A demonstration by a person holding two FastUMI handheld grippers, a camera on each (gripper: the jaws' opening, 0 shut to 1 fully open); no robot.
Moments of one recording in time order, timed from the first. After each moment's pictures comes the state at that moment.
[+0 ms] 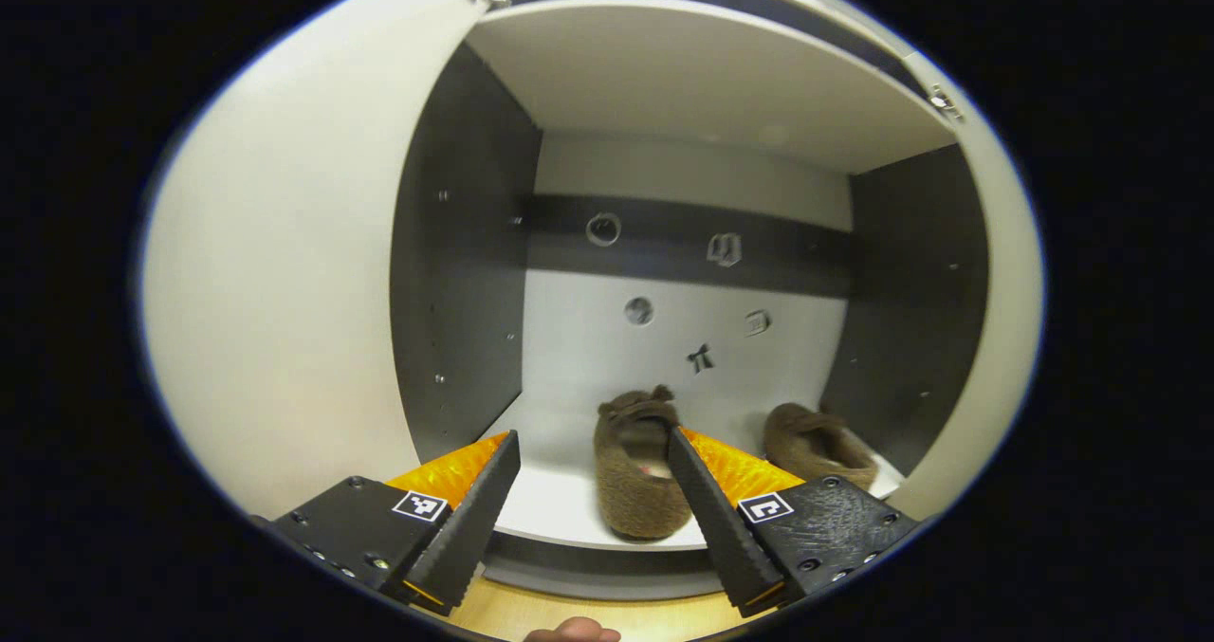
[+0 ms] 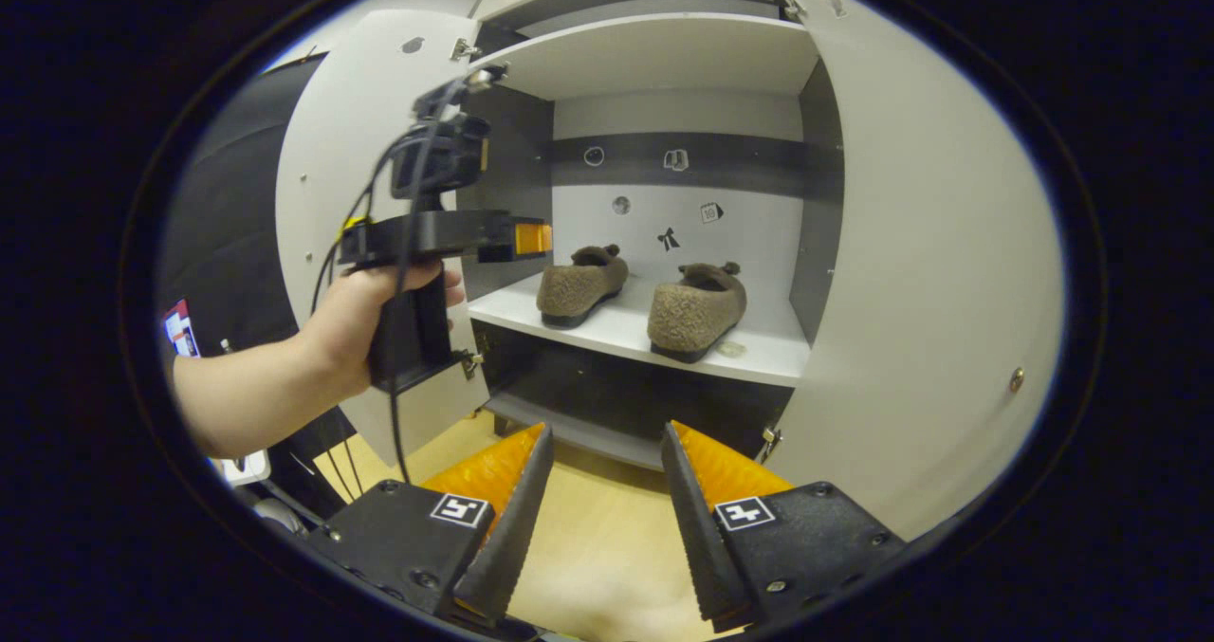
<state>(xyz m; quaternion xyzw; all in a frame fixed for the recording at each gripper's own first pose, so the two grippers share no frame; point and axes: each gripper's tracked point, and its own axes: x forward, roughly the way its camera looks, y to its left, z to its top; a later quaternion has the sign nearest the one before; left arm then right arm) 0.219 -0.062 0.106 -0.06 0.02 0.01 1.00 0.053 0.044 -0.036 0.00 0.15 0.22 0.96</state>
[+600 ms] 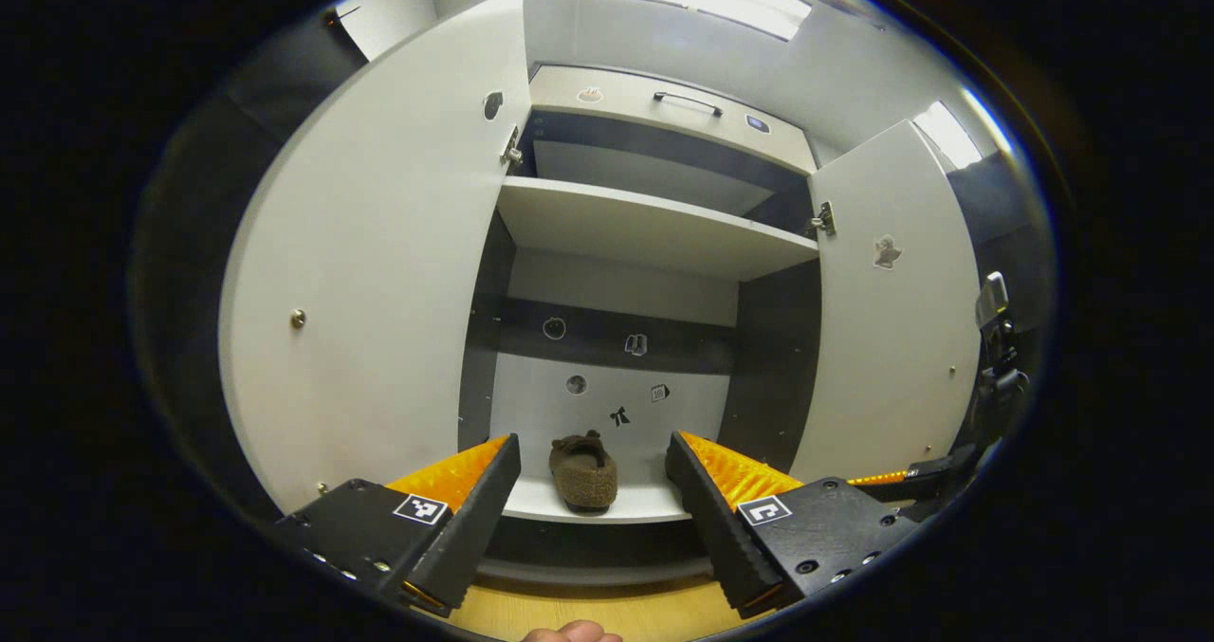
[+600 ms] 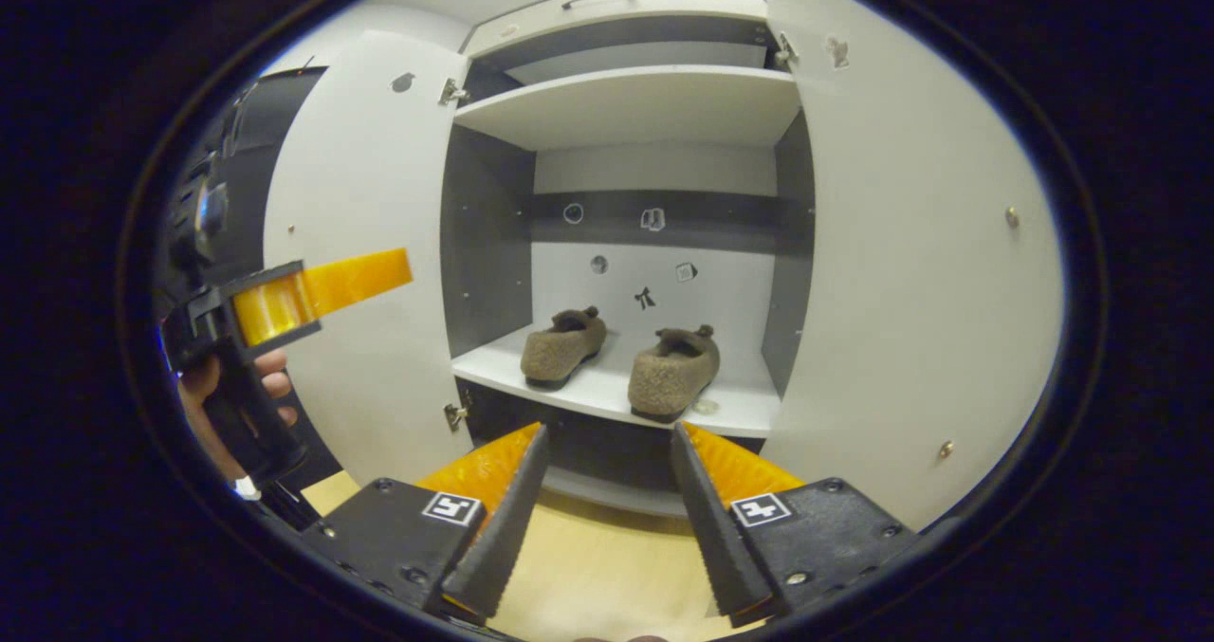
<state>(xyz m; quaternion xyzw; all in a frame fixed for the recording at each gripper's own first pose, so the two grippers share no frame) 0.061 -0.059 0.157 -0.08 -0.09 -0.09 0.99 0.056 0.036 0.029 0.02 0.06 0.16 0.99</state>
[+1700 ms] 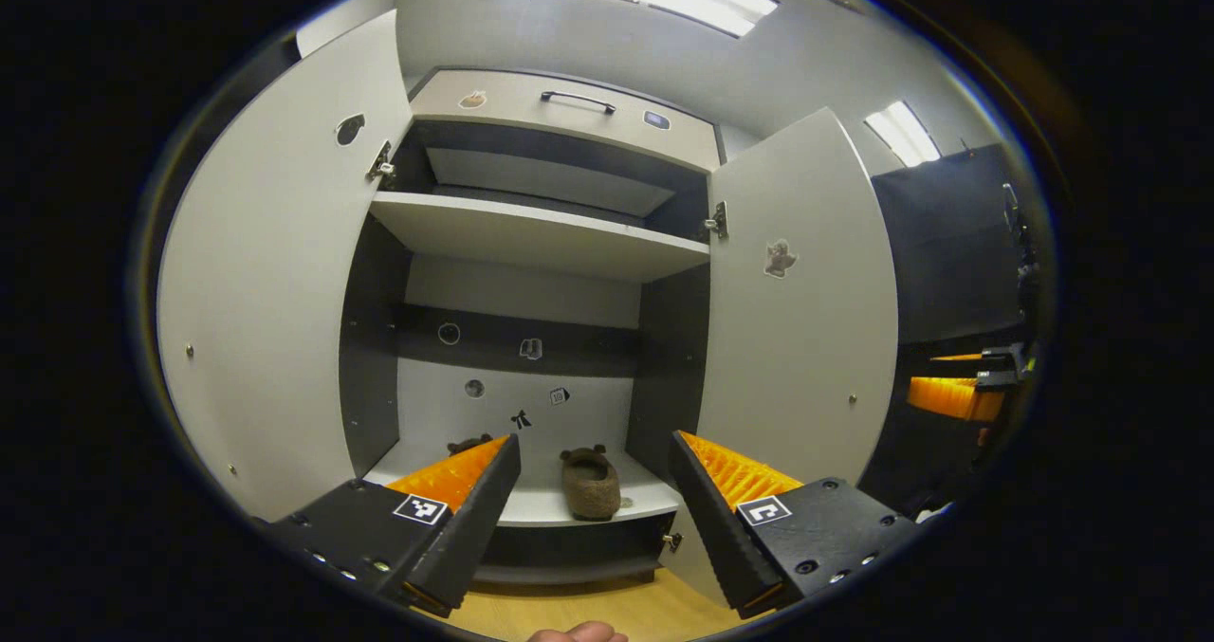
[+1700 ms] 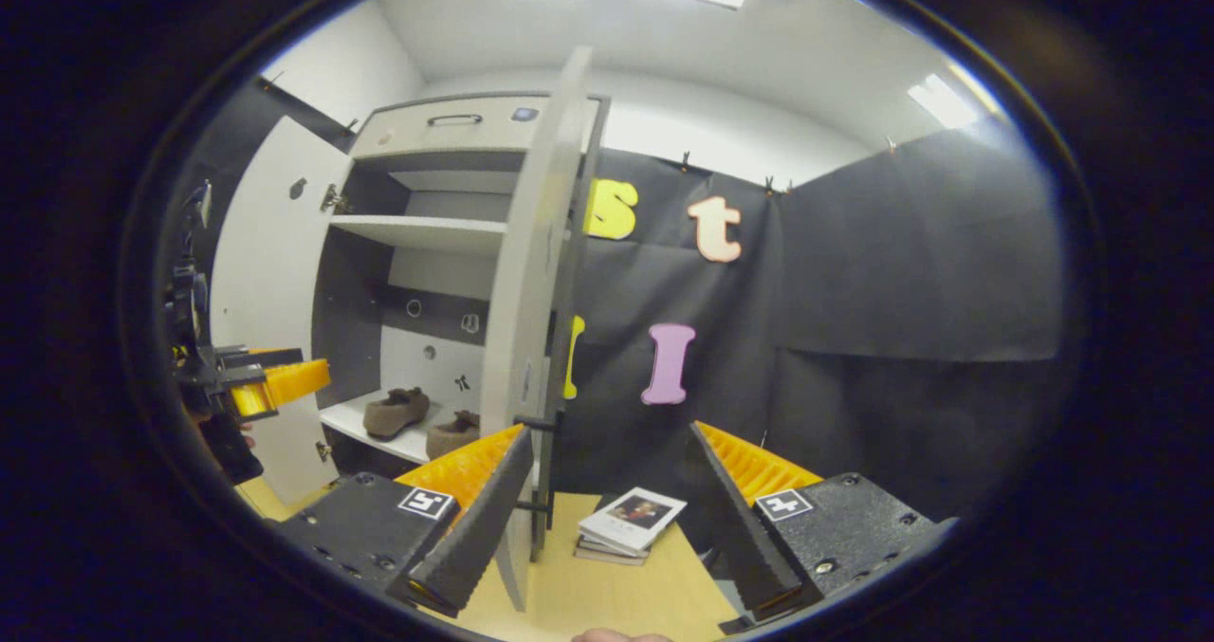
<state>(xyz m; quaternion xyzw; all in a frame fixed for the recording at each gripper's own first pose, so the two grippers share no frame) 0.044 -0.175 0.194 -0.06 -0.08 -0.17 0.98 -0.021 -0.213 0.103 0.02 -0.01 -0.03 1.00</state>
